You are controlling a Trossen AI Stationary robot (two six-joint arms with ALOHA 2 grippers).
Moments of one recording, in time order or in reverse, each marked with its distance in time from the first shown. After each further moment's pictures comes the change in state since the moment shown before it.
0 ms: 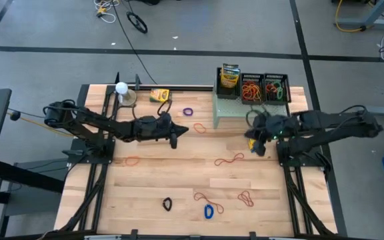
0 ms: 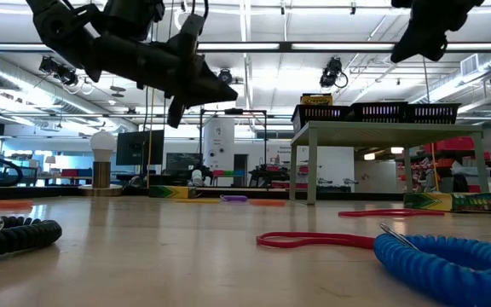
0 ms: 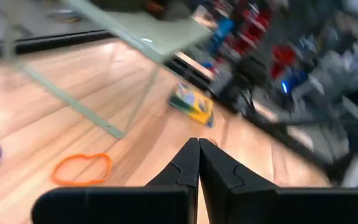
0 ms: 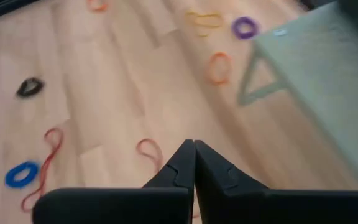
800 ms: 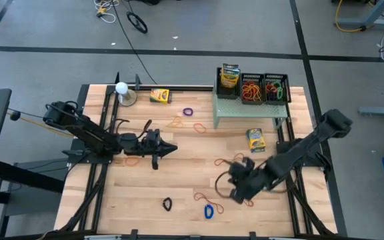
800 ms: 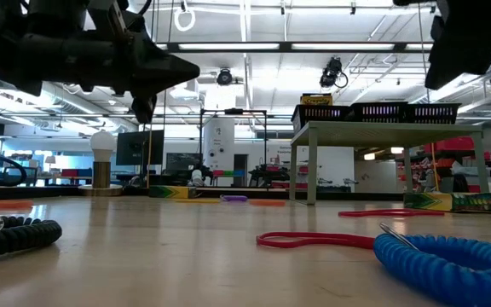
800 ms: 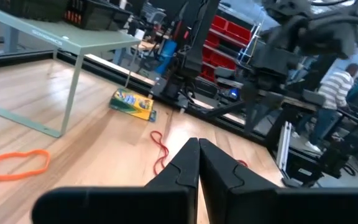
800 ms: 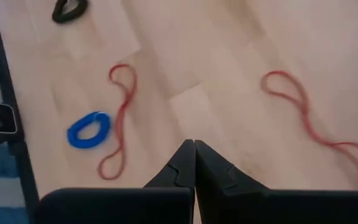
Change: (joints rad) left arm -0.249 -0.001 -0.286 0.488 -0.077 0.148; right arm 0.523 0.609 0.113 0.197 0.126 0.556
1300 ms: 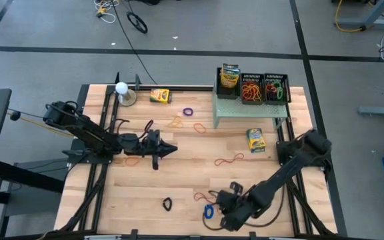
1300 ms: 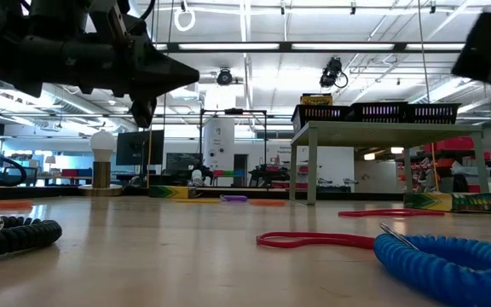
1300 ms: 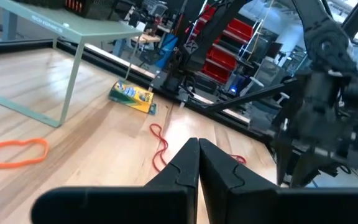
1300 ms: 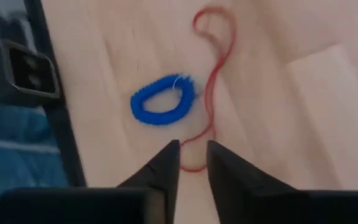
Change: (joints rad) left arm 0.002 0.002 0.000 -0.026 0.007 -0.038; right arm 0.113 0.389 0.232 0.109 -0.054 0.047
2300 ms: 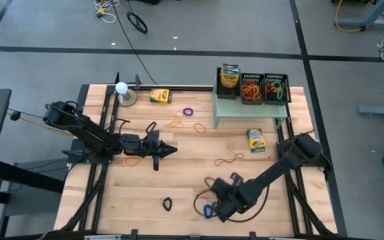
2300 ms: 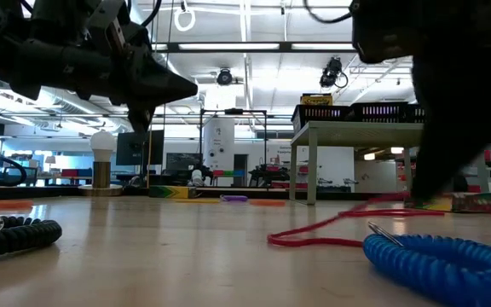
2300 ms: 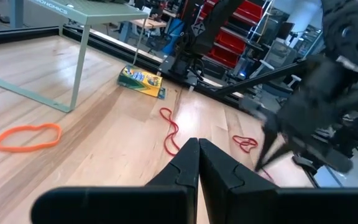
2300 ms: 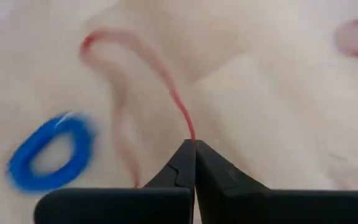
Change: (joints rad) left arm 0.001 0.000 0.000 -0.072 0.000 0.024; right arm -0.089 0.122 0.088 -0.216 0.082 0.157
